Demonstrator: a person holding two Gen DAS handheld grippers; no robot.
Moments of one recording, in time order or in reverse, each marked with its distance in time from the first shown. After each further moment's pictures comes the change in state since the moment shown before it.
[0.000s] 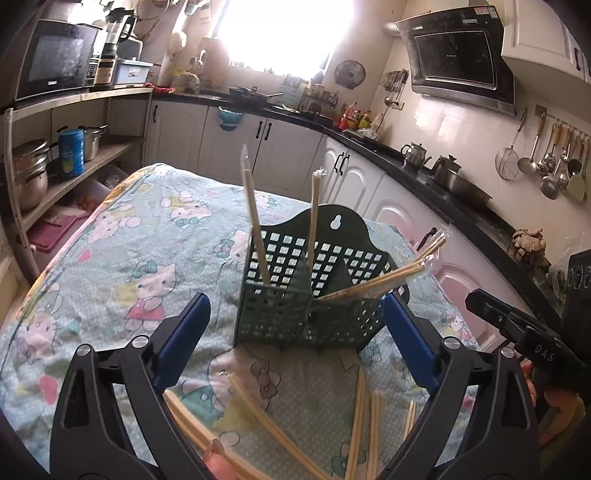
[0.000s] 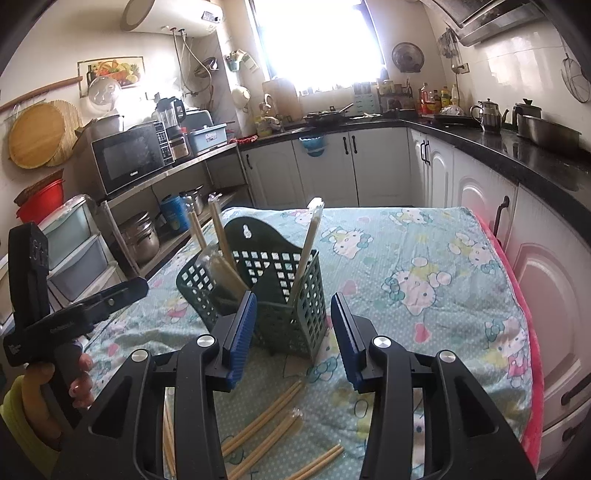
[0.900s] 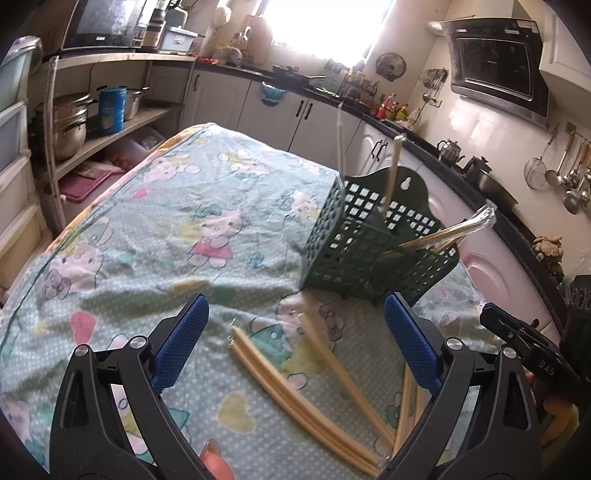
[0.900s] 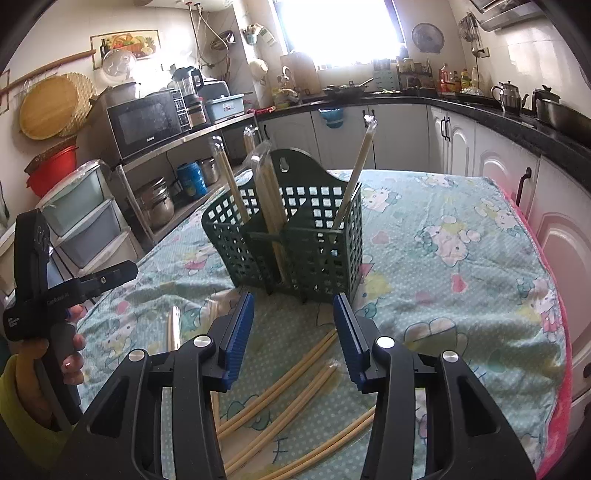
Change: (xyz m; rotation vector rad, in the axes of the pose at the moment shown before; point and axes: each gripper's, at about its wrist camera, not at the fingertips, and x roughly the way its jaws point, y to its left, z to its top) left arm -0.023 0.065 -0.044 -0.118 0.072 0.085; right arm 0.019 0.030 -0.047 -0.033 0.105 0.055
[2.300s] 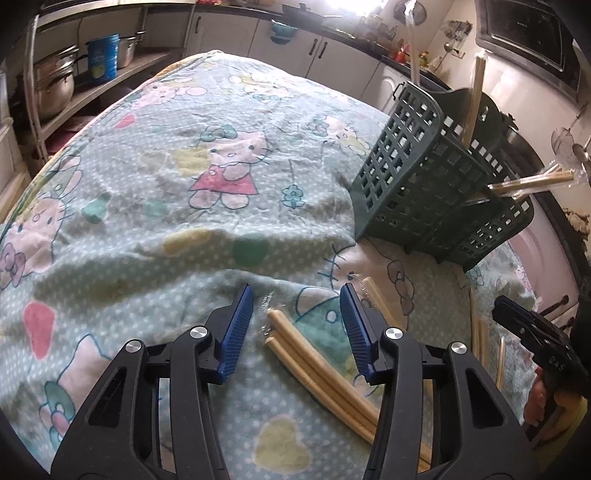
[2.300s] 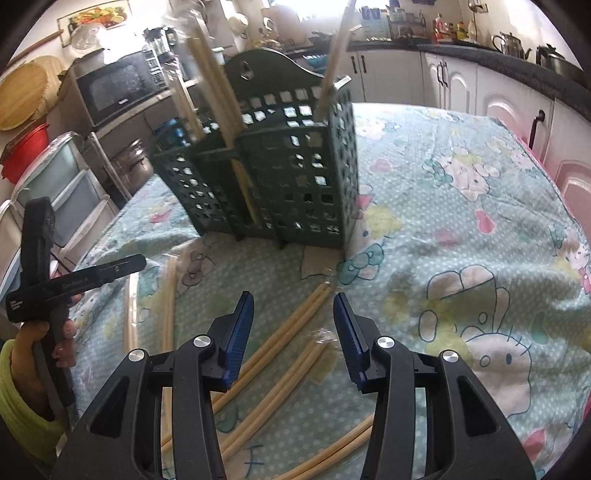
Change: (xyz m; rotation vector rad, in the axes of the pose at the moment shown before) left arm 0.084 0.033 -0.015 0.010 0.241 0.030; right arm 0.073 -0.022 -0.025 0.071 0.208 -0.041
